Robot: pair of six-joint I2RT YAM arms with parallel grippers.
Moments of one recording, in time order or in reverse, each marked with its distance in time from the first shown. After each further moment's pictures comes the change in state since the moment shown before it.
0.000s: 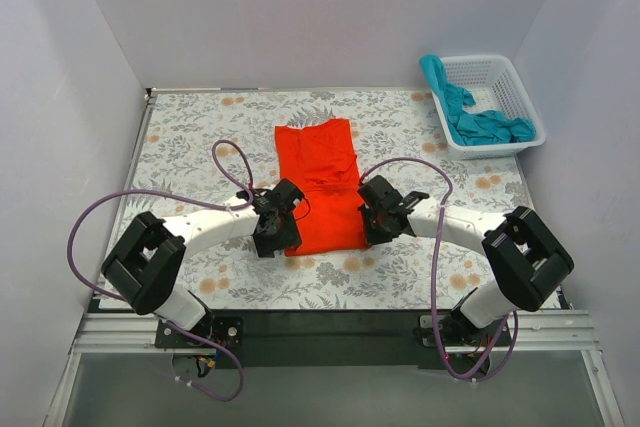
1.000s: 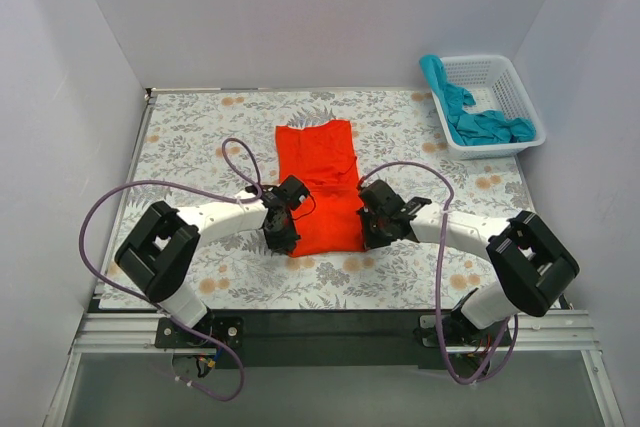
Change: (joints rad) left arm 0.002 0.108 0.060 -0.007 0.054 0.027; right arm 0.018 -0.031 -0.043 0.055 -0.027 0.000
